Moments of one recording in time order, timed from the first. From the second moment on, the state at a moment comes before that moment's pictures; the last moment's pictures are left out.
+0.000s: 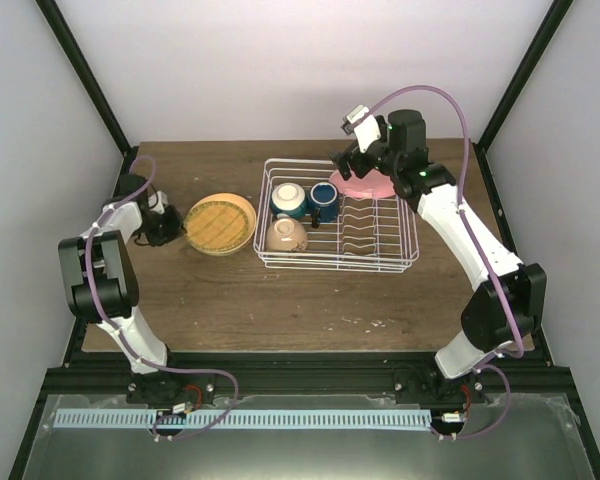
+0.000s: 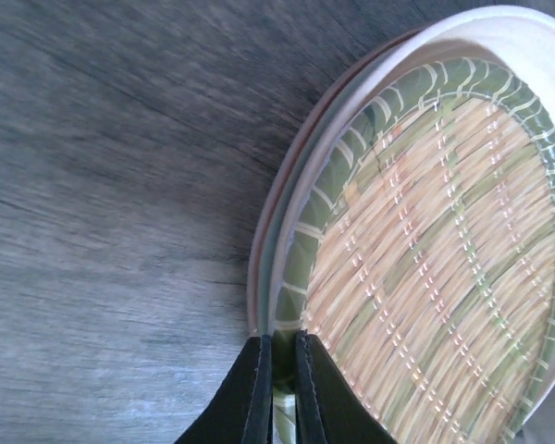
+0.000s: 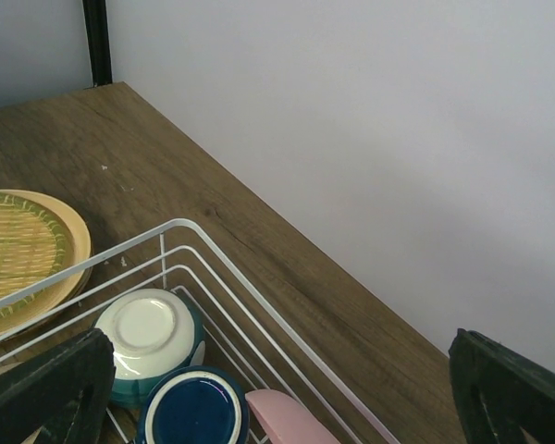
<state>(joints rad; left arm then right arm) 0.20 1.80 1.21 -0.65 0.37 -0.31 0.35 1.58 1.51 -0.26 -0.28 -0.38</state>
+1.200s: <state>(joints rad) 0.40 1.72 0.94 -0.33 0.77 -0.41 0.40 1.68 1.60 -0.32 -0.33 -0.34</state>
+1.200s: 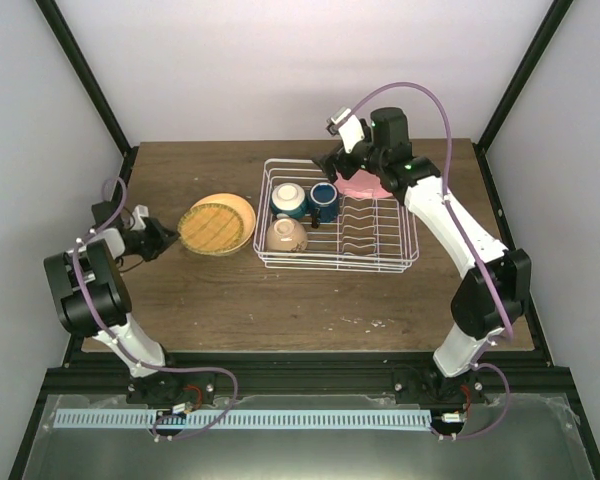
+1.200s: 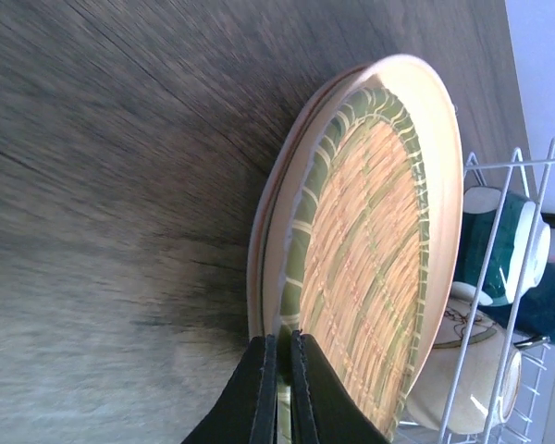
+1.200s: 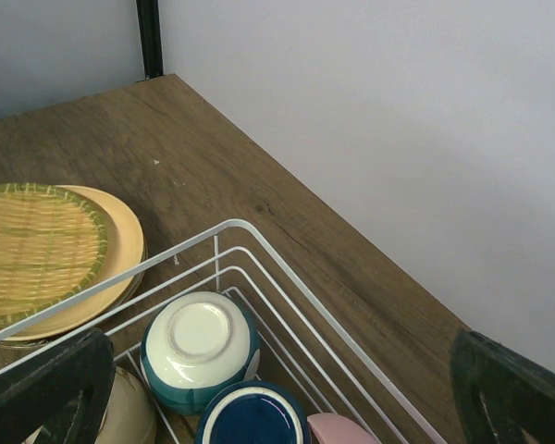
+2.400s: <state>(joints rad) 0.43 1.66 0.96 -0.38 0.66 -0.37 0.41 1.80 1.70 -0.38 -0.36 -0.38</state>
